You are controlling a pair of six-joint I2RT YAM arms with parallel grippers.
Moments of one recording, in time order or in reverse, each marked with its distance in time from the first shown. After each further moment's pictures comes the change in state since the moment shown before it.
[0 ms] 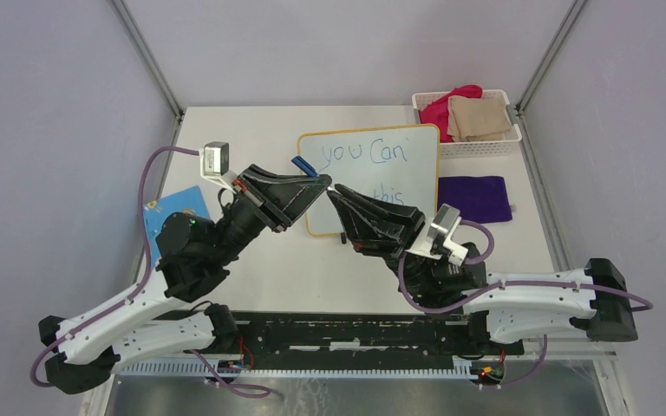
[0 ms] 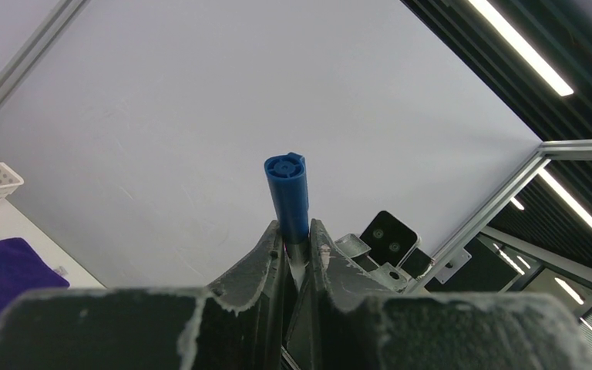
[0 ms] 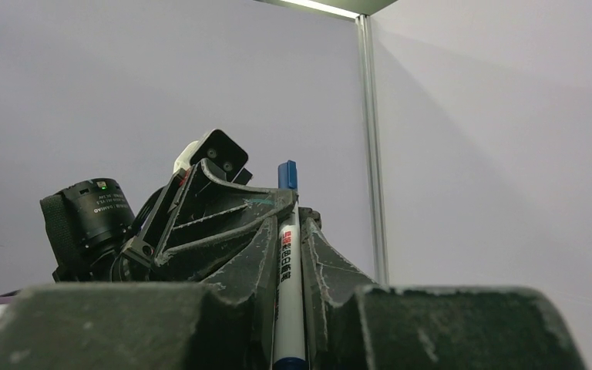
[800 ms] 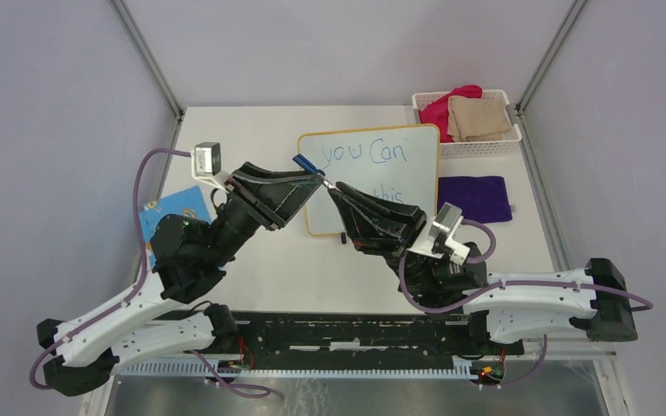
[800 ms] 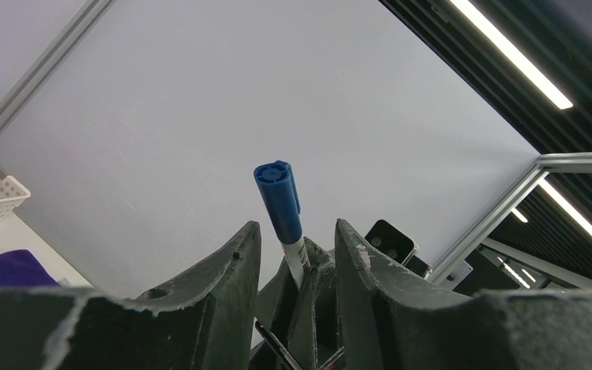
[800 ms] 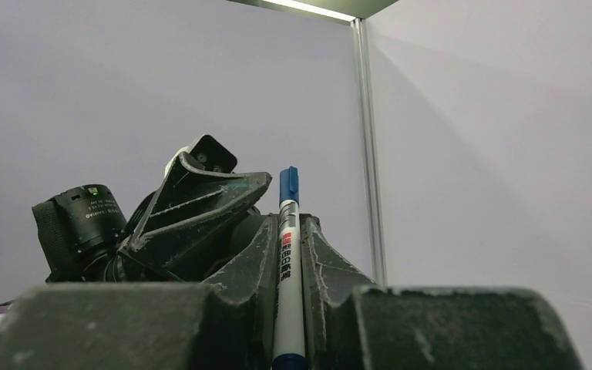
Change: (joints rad) left arm 0.003 -0.016 -0.001 0.001 -0.026 0.003; right arm 0.000 0.000 0.008 0.002 0.010 -0.002
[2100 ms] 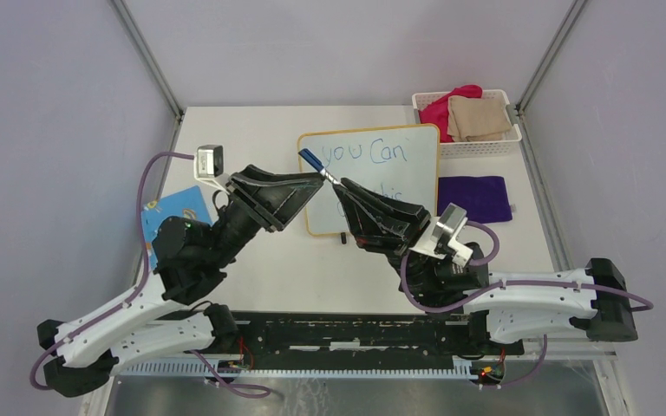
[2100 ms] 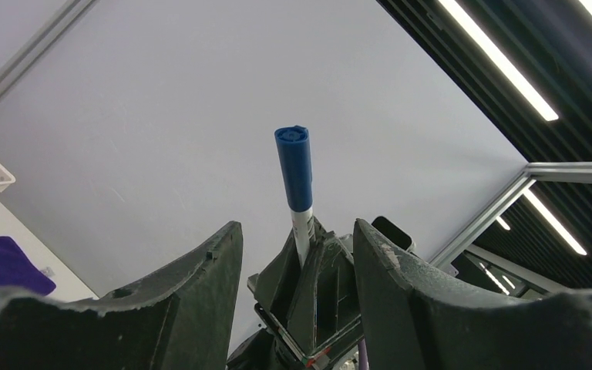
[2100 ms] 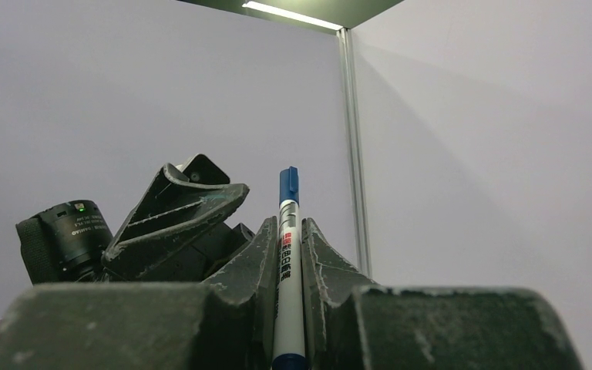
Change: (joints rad) left arm 0.000 -0.016 -0.037 0.007 -0.004 -0.057; right arm 0.000 0.000 0.005 0.024 0.019 -0.045
